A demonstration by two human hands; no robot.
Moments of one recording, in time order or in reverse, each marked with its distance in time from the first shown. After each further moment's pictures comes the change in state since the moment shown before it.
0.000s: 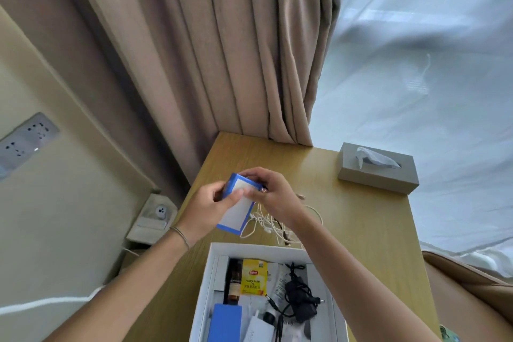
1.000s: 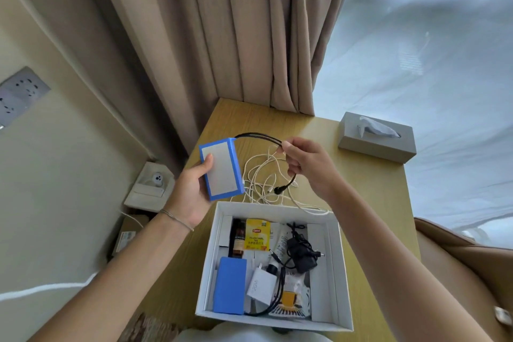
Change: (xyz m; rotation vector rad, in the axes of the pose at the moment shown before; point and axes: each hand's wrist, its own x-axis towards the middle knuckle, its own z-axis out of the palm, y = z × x) left_hand -0.038 -0.032 -0.014 -0.904 0.111 -0.319; right_hand -0.043 -0.020 -0.025 0.134 0.109 0.227
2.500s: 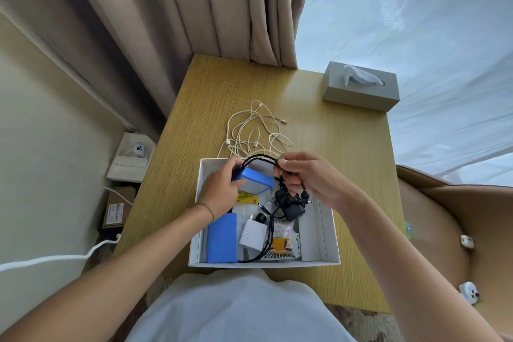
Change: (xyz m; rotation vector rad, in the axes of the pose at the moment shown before) left_hand 0.008 -0.127 -0.022 1.223 -0.161 0.274; right_hand -0.097 0.049 -0.003 0.046 -0.174 0.352
